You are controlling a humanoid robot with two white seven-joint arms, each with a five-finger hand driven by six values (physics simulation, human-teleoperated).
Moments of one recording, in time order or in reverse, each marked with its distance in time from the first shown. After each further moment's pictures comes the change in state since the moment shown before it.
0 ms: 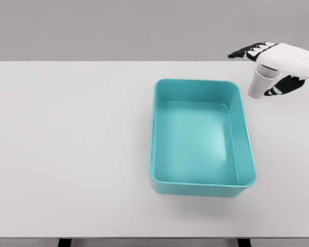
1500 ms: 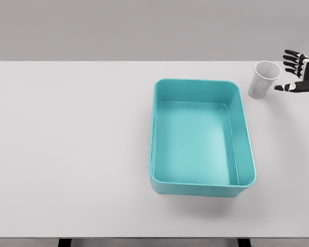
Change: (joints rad) left arm 0.000 0.000 0.000 0.000 0.000 0.000 0.000; right arm -0.141 0.389 -0.233 1.112 -0.470 0.079 0.009
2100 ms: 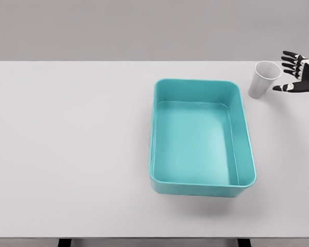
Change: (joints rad) left arm 0.000 0.000 0.000 0.000 0.000 0.000 0.000; right arm -0.012 0.018 -0.001 0.040 0.017 -0.002 0.000
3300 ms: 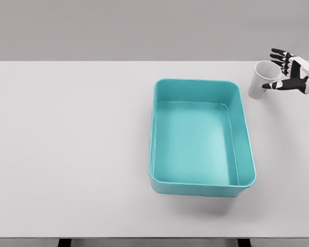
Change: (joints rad) left arm 0.000 0.000 0.000 0.000 0.000 0.000 0.000; right arm -0.018 0.045 0.001 -0.007 0.032 -0.006 0.000
